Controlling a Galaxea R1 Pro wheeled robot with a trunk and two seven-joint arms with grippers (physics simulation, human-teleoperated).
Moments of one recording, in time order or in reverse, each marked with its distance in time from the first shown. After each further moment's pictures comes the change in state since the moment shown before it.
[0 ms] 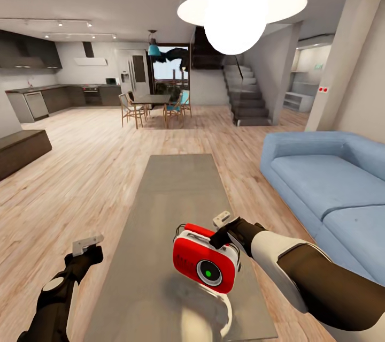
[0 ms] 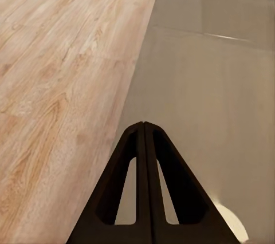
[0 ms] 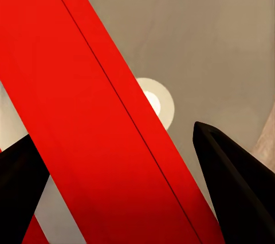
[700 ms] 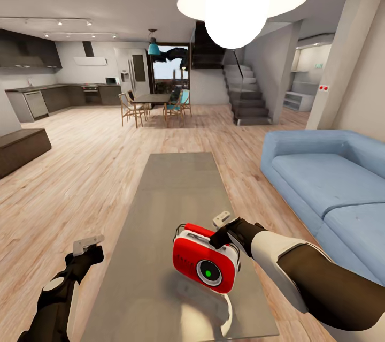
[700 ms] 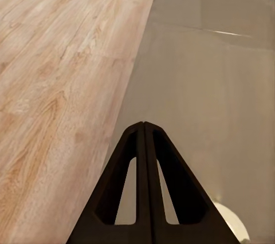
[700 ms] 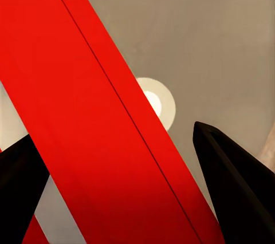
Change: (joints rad) left arm 0.000 -0.002 -0.002 0.000 0.000 -0.004 -0.003; right arm 0.000 0.000 0.000 0.000 0.000 -0.002 0.002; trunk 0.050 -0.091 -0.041
